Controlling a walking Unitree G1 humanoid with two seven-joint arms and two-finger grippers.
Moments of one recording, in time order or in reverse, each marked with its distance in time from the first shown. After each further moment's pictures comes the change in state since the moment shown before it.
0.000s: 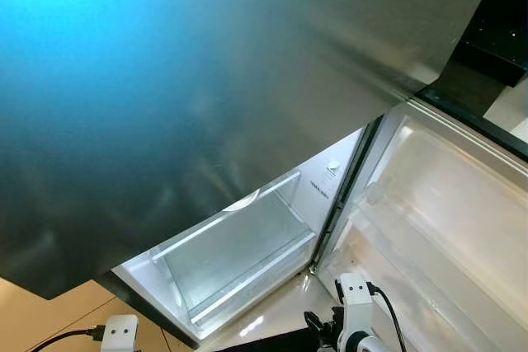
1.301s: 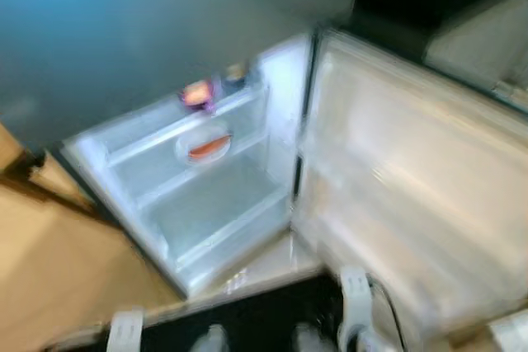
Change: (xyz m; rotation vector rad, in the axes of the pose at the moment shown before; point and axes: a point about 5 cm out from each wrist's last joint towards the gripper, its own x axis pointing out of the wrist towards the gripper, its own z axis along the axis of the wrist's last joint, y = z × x) left arm -0.002 -0.004 -0.007 0.006 0.021 -0.014; right arm -0.003 -0.007 -0.003 -0.009 0.017 -0.018
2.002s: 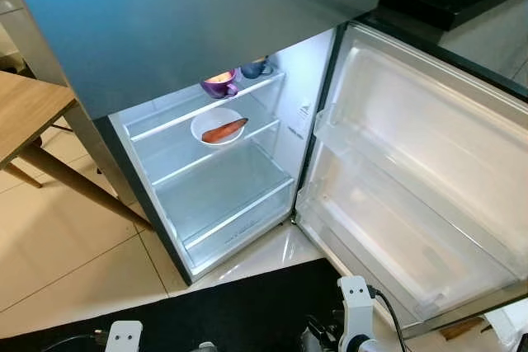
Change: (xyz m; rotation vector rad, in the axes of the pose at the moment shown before) left arm 0.001 -0.002 0.003 0.033 -0.007 -0.014; right arm 0.003 0.004 0.002 0.002 -0.003 -0.001
